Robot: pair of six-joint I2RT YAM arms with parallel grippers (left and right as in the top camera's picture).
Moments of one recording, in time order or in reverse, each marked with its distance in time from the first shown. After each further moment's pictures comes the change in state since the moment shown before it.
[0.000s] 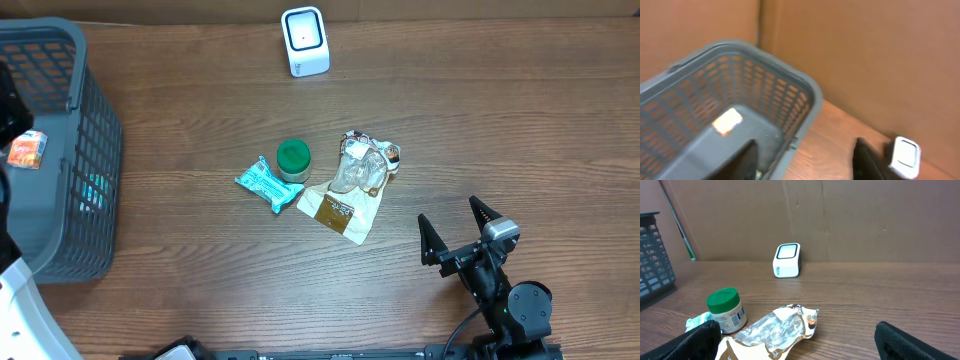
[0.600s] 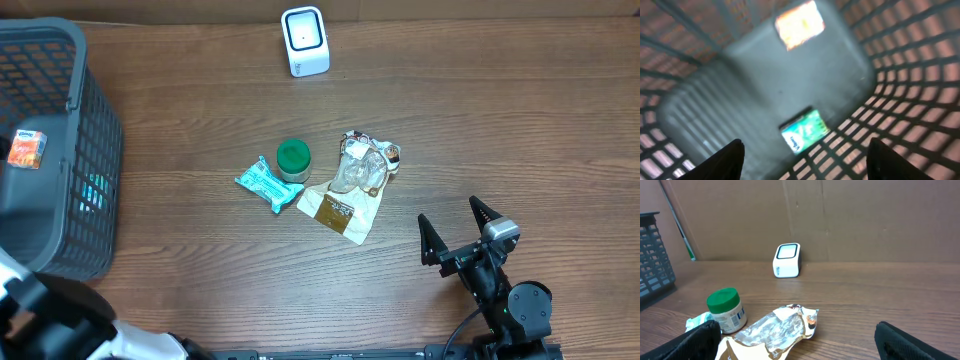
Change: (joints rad) left arm 0.302 0.490 -0.016 -0.177 0.073 0.007; right arm 0.000 0.000 0.000 0.000 0.000 0.000
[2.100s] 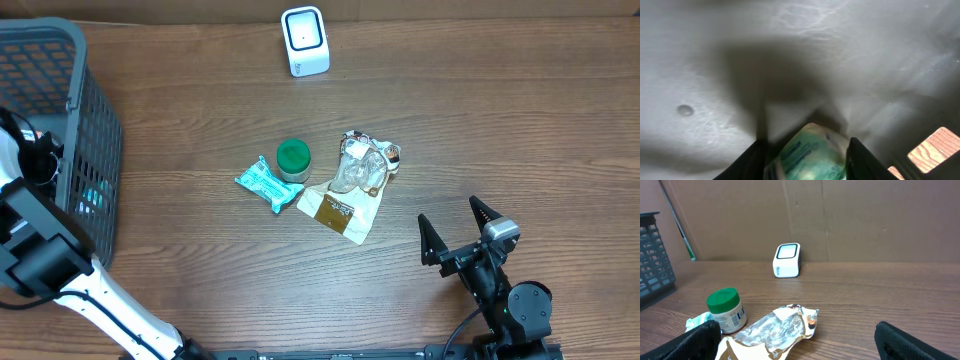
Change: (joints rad) left arm -0.136 0.481 -0.001 -0.035 0.026 0.237; right arm 0.000 0.000 0.000 0.000 0.000 0.000
